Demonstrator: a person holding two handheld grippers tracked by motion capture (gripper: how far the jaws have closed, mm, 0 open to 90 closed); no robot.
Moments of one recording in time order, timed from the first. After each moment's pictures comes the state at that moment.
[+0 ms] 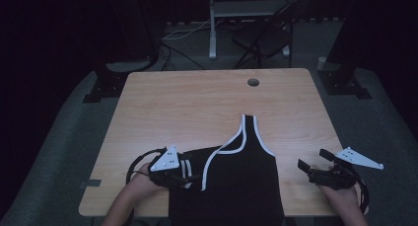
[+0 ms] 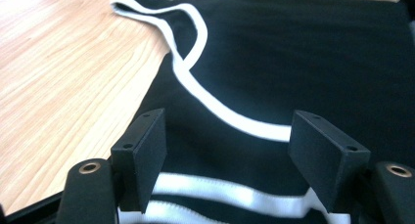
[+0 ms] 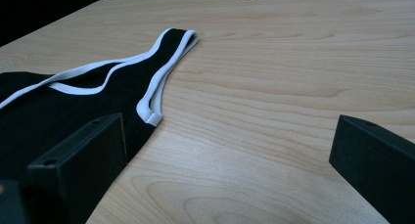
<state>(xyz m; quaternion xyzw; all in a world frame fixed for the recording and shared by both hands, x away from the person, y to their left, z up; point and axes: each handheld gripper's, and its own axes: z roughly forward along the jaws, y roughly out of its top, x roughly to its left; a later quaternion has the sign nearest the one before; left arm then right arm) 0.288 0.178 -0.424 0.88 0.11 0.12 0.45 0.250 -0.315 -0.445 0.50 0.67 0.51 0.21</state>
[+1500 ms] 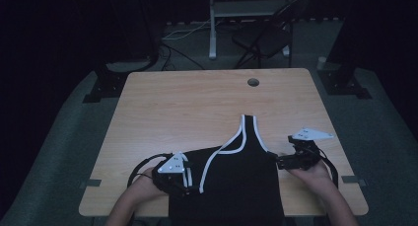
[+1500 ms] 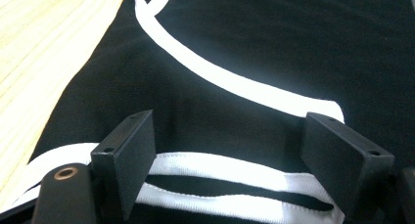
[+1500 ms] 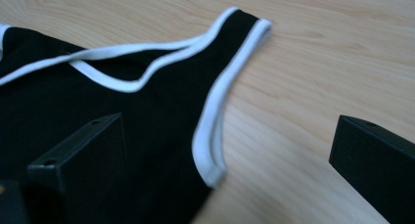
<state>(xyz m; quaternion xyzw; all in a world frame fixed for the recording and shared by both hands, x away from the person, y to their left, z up) 0.284 0.175 -0.443 0.90 0.12 0.08 0.40 0.310 -0.234 -0.422 0.42 0.77 0.44 0.17</state>
